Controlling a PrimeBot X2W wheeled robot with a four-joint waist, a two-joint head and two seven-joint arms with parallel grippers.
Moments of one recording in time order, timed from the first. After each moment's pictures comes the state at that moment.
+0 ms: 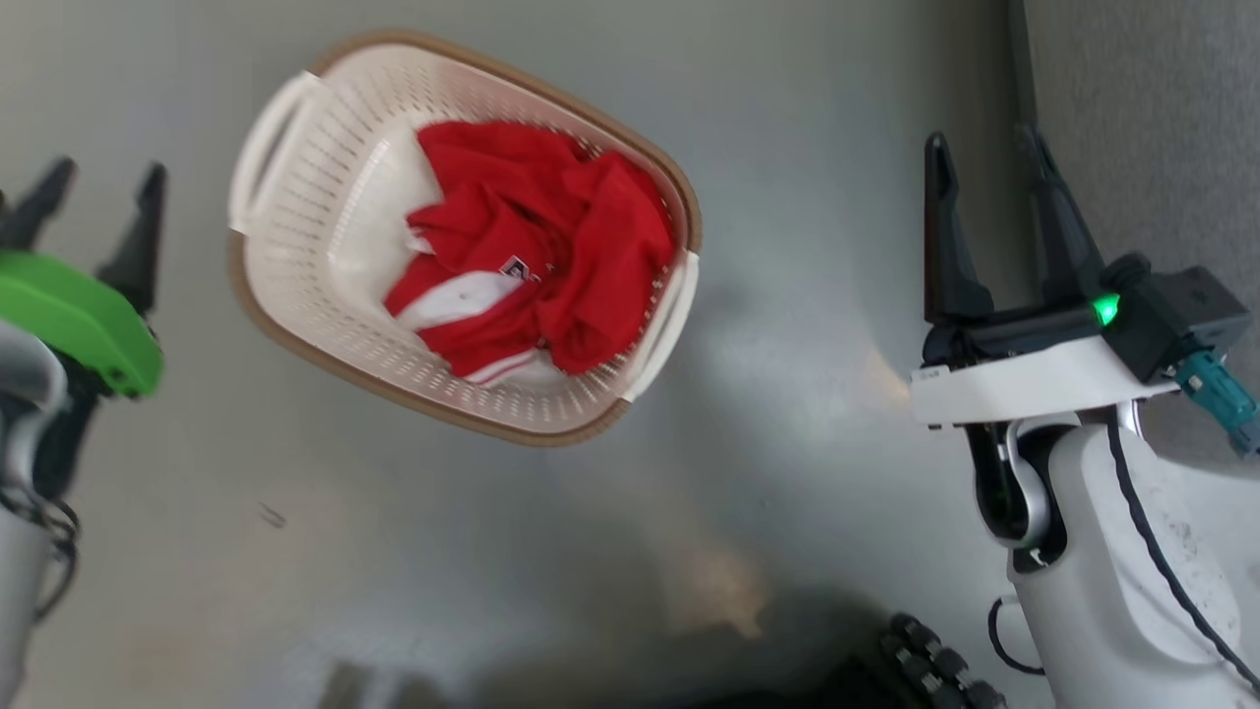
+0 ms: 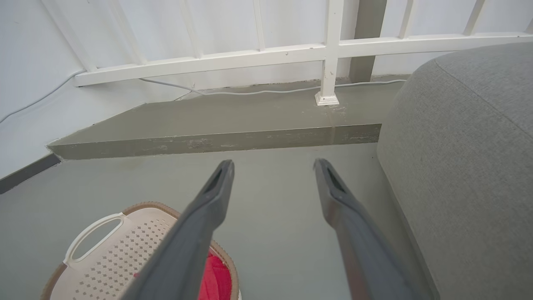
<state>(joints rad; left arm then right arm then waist) -0.56 0.47 -0.29 0.29 -0.60 -0.08 0.10 -0.27 -0.06 0.22 -0.06 0.20 -0.08 -0.22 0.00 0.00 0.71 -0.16</state>
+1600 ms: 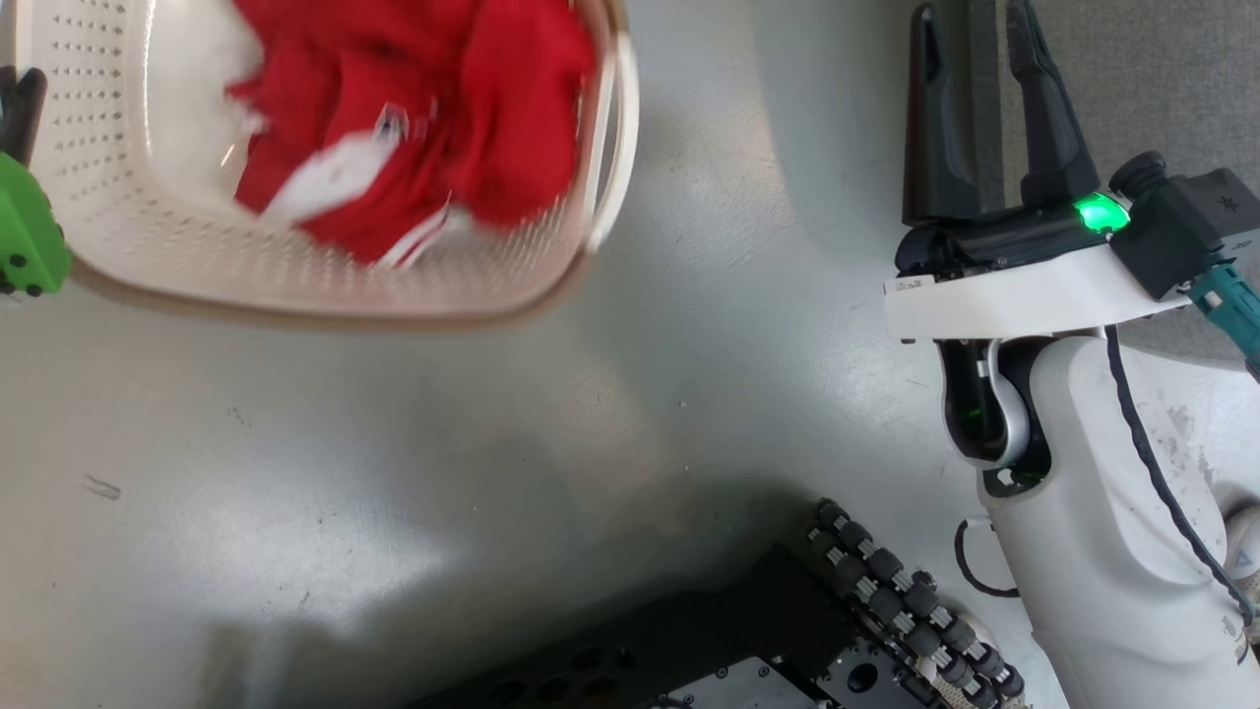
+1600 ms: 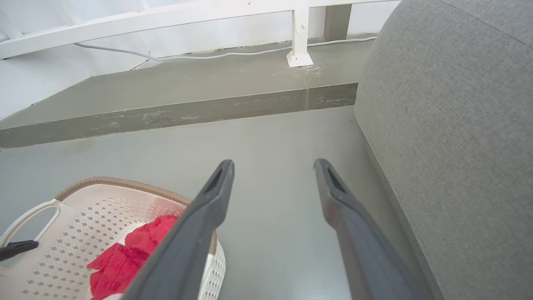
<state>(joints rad) -0.88 0.56 -0.48 0.56 -0.66 -0.14 0.18 -0.44 -0.05 0.29 -0.04 0.31 -0.12 -0.25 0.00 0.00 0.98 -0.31</state>
